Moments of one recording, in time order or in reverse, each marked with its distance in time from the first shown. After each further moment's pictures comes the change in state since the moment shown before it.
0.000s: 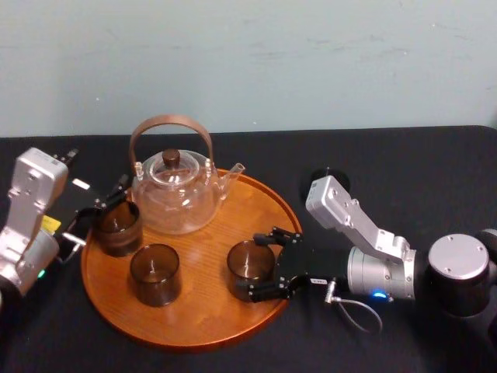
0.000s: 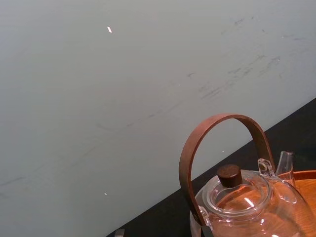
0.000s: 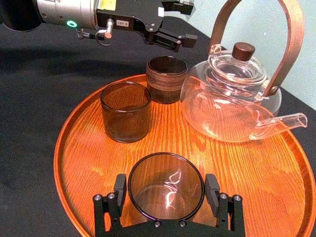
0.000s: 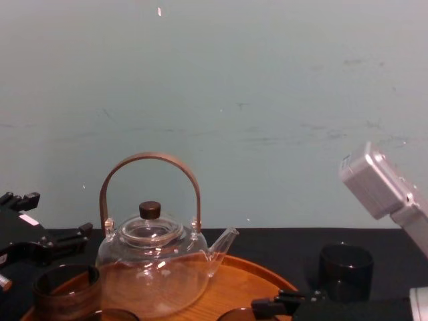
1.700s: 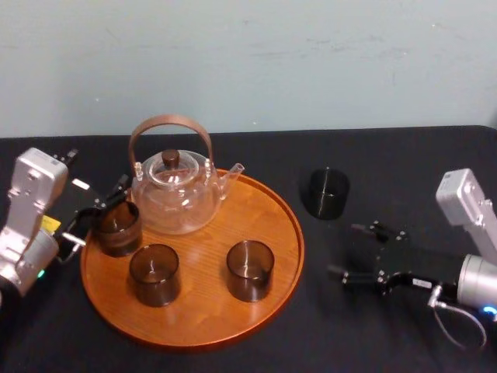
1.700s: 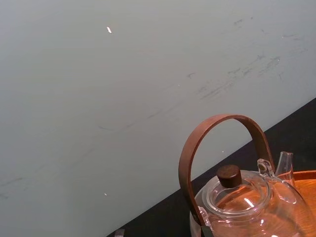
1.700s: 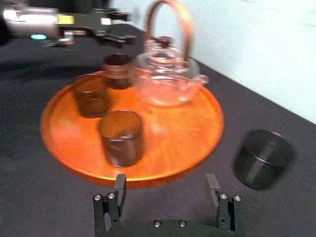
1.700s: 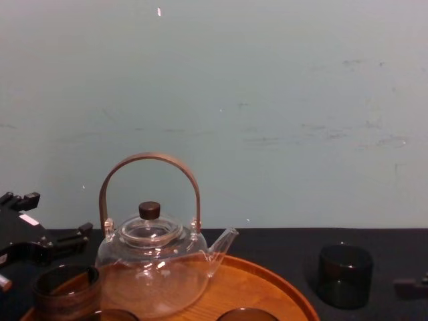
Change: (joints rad) left arm 0.000 0.000 0.000 0.000 0.000 0.000 0.000; right arm -0.273 0.274 0.238 -0.256 0.197 0.014 -0.095
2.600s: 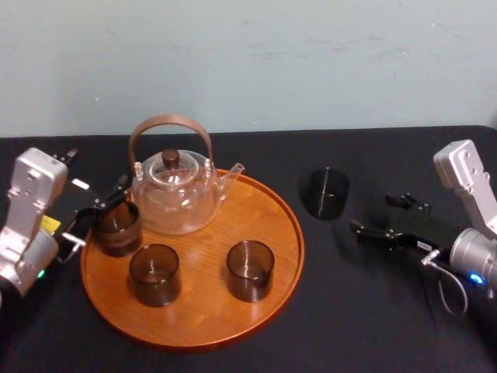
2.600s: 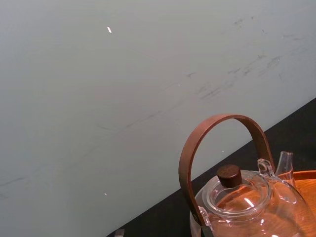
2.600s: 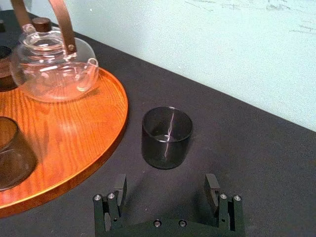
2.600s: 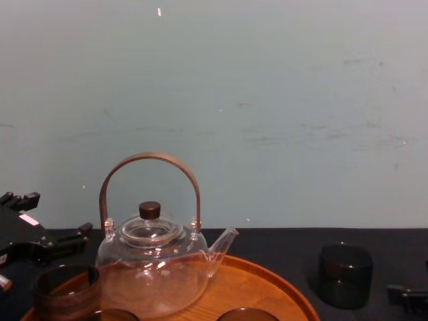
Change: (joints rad) left arm 0.000 0.000 0.000 0.000 0.000 0.000 0.000; right arm 0.052 -0.149 0.079 0.119 -0.096 0.122 -0.225
